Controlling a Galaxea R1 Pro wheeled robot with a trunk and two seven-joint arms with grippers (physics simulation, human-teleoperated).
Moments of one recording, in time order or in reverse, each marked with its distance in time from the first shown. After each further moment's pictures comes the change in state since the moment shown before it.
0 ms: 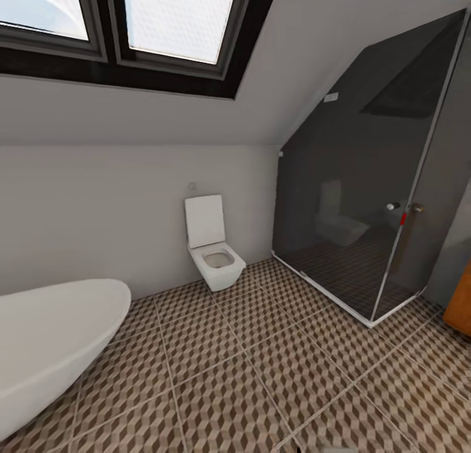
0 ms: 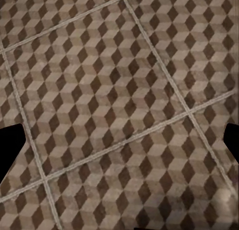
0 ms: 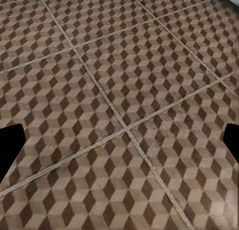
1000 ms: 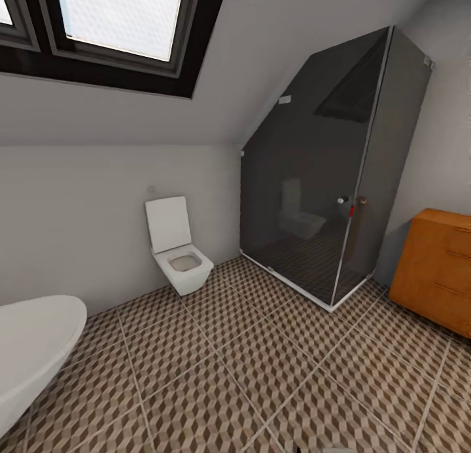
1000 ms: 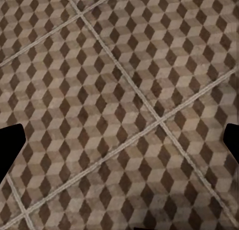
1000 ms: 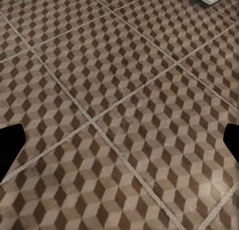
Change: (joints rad) left arm 0.000 0.000 0.000 0.000 0.000 0.000 0.000; right arm 0.000 0.000 0.000 0.000 0.001 -0.001 0.000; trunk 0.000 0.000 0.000
